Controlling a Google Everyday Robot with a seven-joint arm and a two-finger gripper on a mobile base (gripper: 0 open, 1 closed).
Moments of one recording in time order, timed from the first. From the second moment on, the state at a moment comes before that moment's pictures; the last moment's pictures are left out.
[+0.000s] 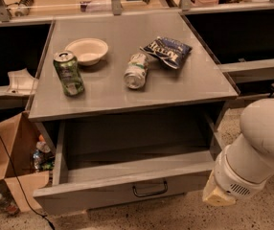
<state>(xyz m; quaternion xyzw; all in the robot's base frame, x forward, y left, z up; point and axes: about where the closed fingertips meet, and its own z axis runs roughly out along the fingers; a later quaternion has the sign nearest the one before) 0.329 -0.188 0.726 -0.56 0.83 0.08 0.05</state>
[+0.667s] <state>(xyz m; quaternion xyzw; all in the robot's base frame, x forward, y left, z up) 0.338 -0.182 0.702 -0.54 0.83 0.09 0.06</state>
